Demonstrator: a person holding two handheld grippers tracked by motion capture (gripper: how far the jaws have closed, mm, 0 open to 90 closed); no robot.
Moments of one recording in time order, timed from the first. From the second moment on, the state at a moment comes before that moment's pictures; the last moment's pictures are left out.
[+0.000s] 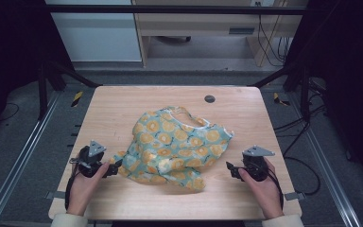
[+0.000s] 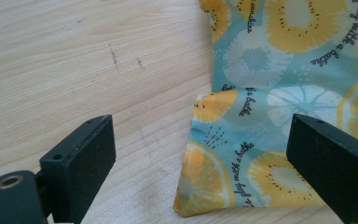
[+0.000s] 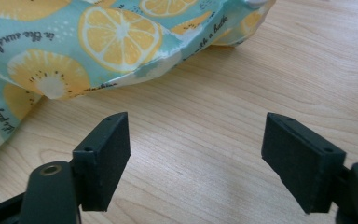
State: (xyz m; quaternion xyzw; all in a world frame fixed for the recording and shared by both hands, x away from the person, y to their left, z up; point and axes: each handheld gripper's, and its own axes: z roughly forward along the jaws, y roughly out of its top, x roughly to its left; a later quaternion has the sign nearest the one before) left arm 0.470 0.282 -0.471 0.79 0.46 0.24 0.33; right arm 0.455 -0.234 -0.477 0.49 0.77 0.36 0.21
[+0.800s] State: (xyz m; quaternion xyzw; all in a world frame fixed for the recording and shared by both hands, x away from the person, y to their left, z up) left arm 0.464 0.273 -0.474 0.80 0.45 0.24 0.32; right arm 0.486 -0.233 -0.451 0.49 0.75 0.37 0.23
